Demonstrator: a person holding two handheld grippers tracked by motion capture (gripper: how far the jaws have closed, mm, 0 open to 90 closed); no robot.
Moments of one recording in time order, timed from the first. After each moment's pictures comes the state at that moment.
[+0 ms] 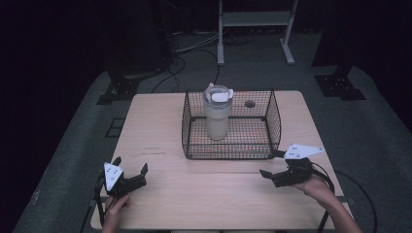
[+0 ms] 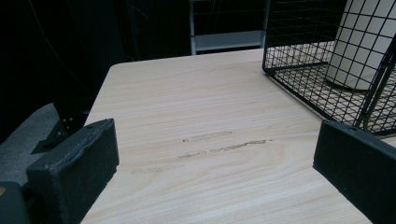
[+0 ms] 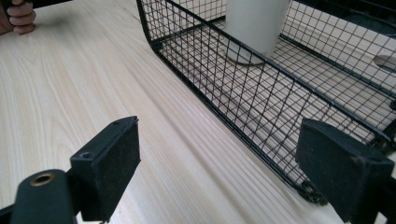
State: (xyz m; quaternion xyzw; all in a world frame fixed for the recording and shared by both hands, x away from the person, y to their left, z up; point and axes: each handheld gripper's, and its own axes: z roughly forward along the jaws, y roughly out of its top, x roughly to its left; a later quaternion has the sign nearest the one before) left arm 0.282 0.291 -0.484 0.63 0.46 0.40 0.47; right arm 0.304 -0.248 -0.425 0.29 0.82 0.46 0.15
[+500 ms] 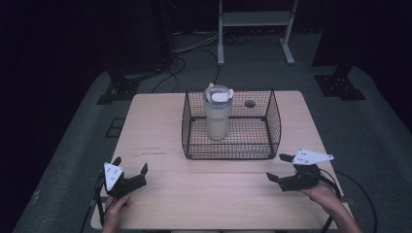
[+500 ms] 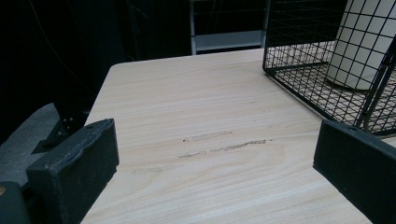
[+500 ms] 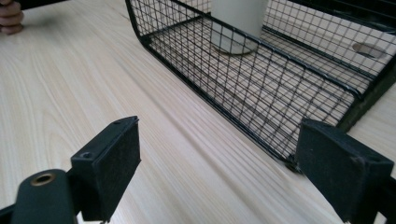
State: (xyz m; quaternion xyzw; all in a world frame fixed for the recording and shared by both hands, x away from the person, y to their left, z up) left arm 0.282 0.291 -0.484 0.63 0.46 0.40 0.47; right arm 0.292 -0.267 -0.436 0.31 0.81 0.46 0.17
